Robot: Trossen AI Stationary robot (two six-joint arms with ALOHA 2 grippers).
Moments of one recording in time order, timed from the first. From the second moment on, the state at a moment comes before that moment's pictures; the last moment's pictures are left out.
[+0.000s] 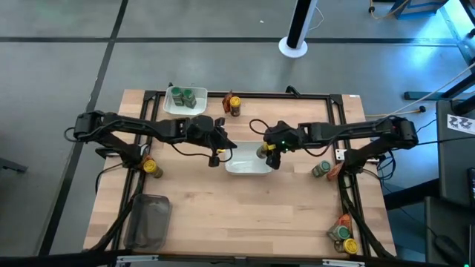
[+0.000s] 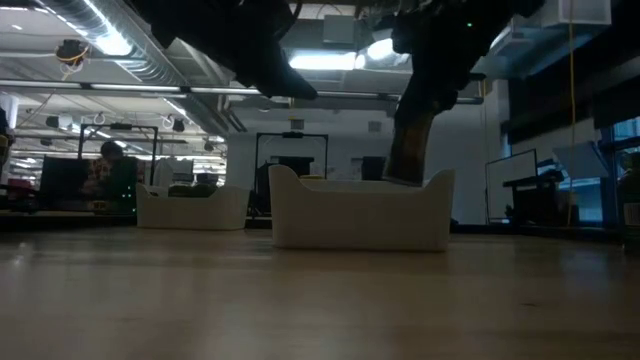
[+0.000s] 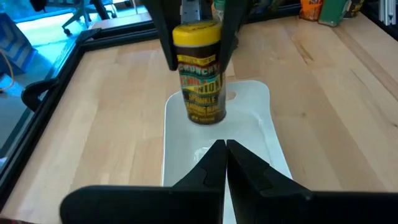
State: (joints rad) left arm 0.11 1.41 0.89 0.01 0.06 0.23; right arm -0.02 1.41 1.04 -0.50 0.14 0.23
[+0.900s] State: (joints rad) left arm 0.11 1.41 0.88 0.01 0.06 0.24; right arm -0.04 1.61 1.04 -0.45 0.19 0.15
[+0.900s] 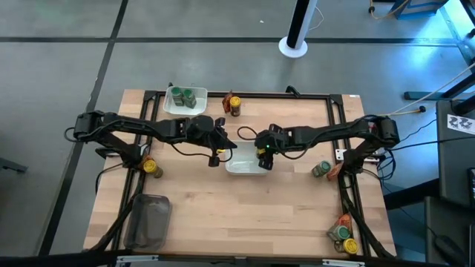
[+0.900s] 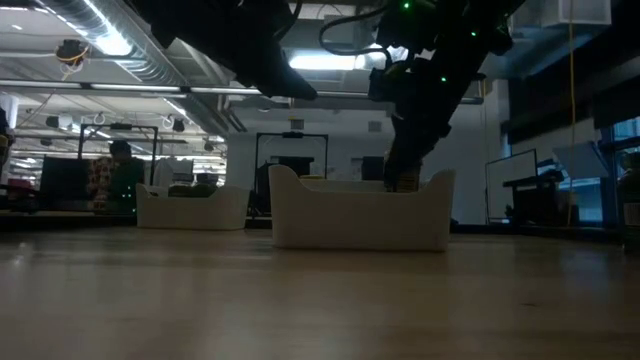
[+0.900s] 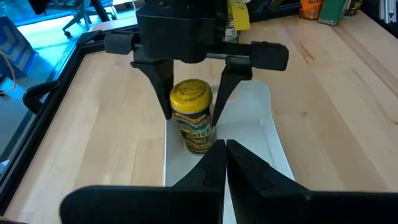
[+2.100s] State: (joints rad) left arm 0.11 1.41 0.88 0.01 0.06 0.24; right arm 0.09 1.51 1.37 -1.16 0.23 0.20
